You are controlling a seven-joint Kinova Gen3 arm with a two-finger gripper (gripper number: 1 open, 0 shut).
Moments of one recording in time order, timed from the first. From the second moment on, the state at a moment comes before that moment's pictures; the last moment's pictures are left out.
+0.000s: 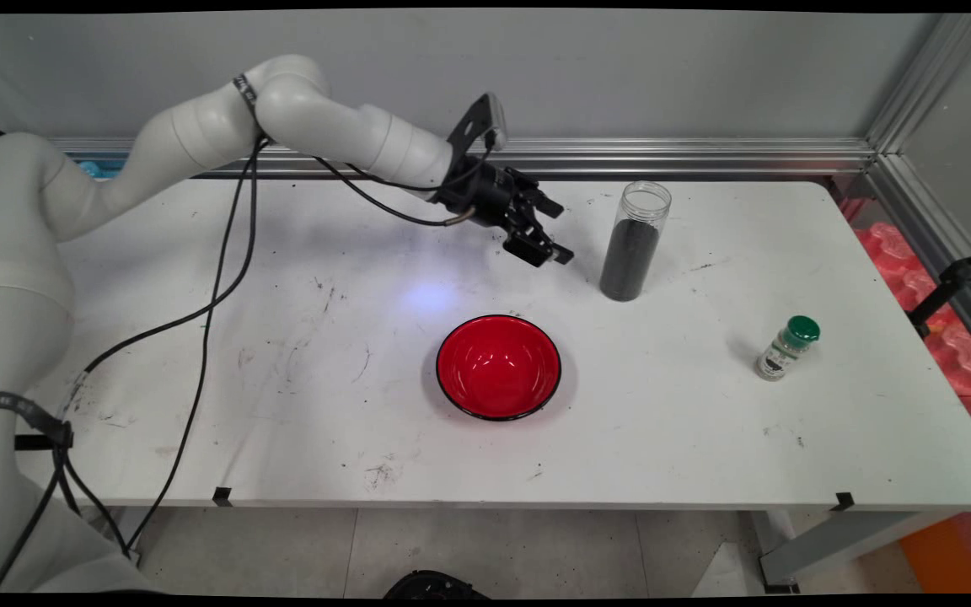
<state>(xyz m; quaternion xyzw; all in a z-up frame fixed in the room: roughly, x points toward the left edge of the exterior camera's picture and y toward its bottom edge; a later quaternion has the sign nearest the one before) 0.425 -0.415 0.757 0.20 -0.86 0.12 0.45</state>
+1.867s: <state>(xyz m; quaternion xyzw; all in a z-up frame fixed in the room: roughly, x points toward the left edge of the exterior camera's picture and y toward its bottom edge) 0.352 -0.456 0.720 0.19 -0.86 0.10 0.47</state>
